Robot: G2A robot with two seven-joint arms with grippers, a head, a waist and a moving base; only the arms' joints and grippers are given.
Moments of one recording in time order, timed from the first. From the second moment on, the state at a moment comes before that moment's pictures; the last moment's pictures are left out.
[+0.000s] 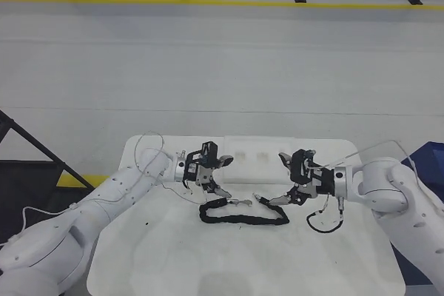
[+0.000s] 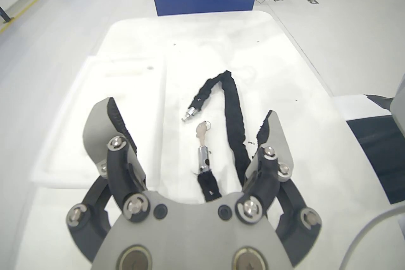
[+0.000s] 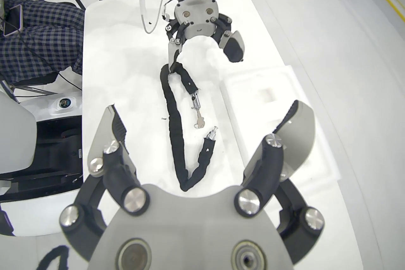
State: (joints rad) left arm 0.54 -1.03 -0.34 -0.94 1.30 -1.00 0.65; right arm -0.99 -0.85 1.03 -1.70 -0.61 -0.88 0.56
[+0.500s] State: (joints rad) left arm 0.29 -1.02 -0.27 -0.88 1.20 -1.01 0.81; right arm -0.59 -0.95 0.83 -1.29 -0.57 -1.01 0.43
